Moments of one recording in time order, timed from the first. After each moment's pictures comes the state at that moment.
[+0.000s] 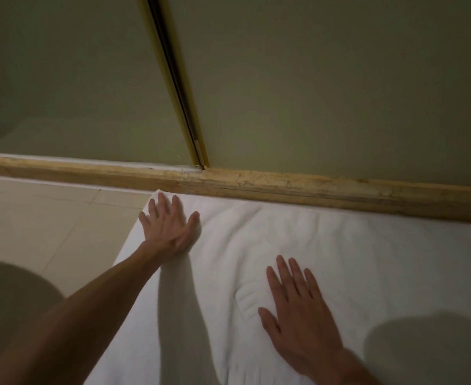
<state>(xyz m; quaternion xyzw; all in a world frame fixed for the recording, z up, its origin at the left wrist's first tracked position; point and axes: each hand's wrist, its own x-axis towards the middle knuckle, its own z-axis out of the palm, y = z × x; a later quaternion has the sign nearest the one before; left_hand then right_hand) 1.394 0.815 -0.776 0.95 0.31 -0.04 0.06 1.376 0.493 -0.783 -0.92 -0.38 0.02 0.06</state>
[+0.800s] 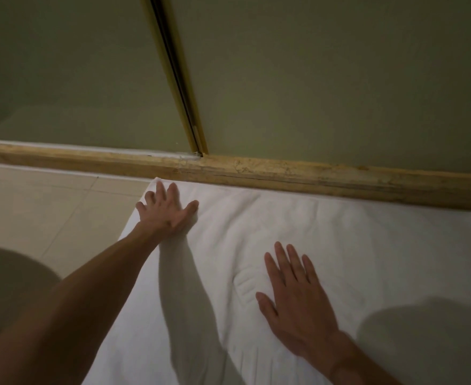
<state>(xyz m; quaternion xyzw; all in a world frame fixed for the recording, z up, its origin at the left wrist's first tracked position) 1.399 0.827 -0.778 0.95 0.31 -0.08 0.05 1.374 0.495 -0.775 -0.93 -0.37 0.06 0.05</state>
